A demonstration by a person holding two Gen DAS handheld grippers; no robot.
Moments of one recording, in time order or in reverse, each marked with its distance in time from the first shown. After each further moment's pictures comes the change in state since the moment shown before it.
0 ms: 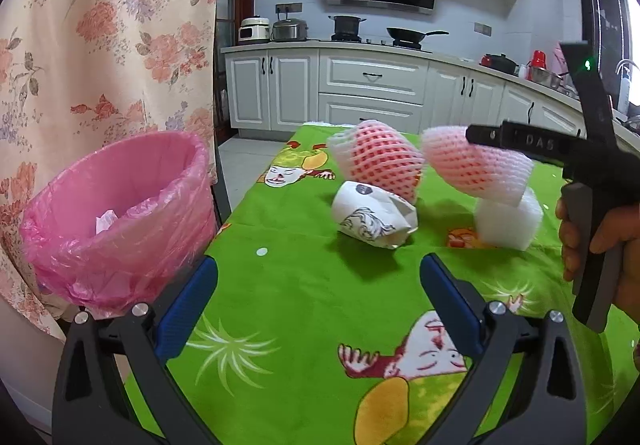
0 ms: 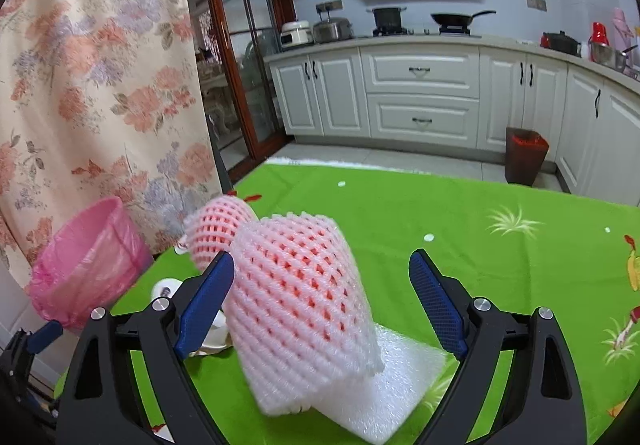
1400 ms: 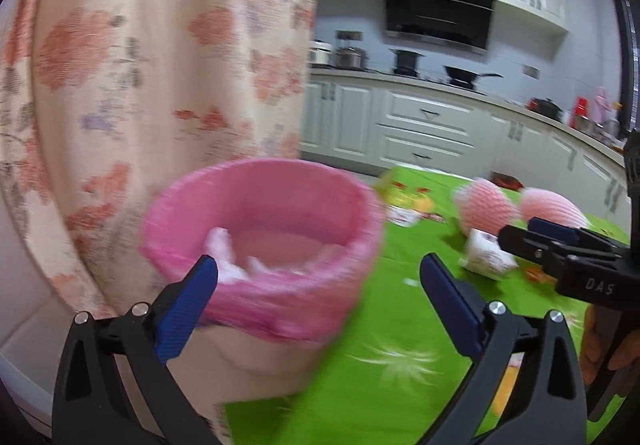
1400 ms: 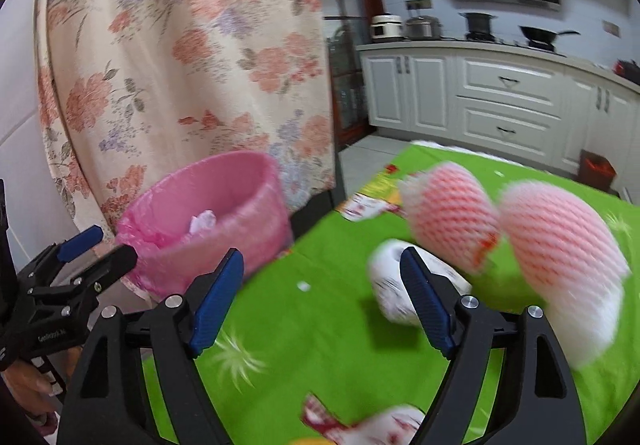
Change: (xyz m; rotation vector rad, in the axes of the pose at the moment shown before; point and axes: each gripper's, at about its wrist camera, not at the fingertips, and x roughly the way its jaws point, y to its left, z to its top) left arm -0.056 0.121 0.013 -0.101 -0.089 0.108; right arm -0.030 0.158 -0.044 -0.131 0.015 0.216
